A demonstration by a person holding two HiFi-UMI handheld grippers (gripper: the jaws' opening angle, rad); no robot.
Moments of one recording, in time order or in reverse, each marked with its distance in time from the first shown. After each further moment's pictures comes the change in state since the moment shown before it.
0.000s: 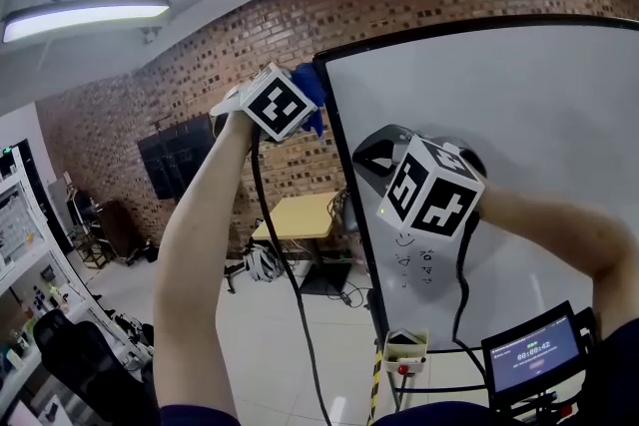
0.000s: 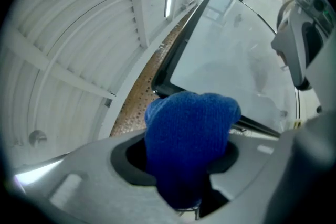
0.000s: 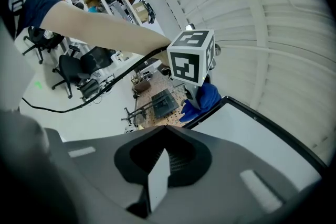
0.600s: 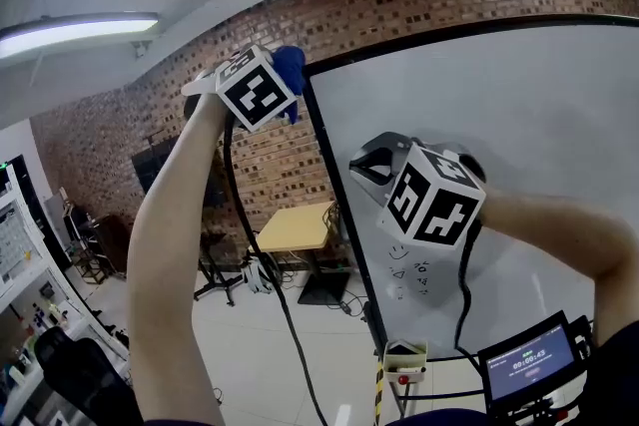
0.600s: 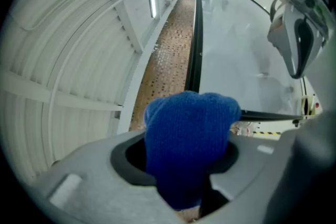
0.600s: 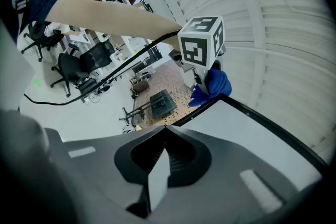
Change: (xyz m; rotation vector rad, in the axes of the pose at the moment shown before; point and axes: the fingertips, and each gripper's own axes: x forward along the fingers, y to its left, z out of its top) left arm -0.020 0.038 0.028 0.177 0.028 0.028; right arm -0.010 -0.011 -0.003 -0.007 -0.009 -0.016
